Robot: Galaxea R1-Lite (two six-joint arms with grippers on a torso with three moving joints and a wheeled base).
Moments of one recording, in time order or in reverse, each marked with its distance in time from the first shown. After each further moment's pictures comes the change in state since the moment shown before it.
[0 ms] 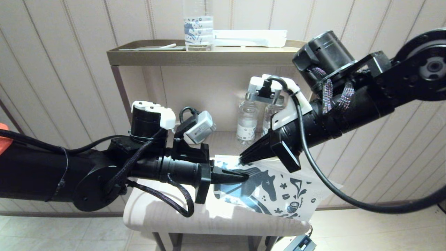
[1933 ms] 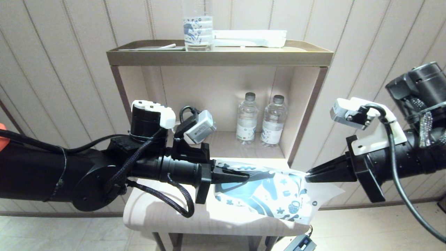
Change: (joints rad) left arm 0.002 -0.004 -0.004 0.007 0.003 0.013; right arm -0.288 -0.319 0.501 -0.146 0.042 -0.049
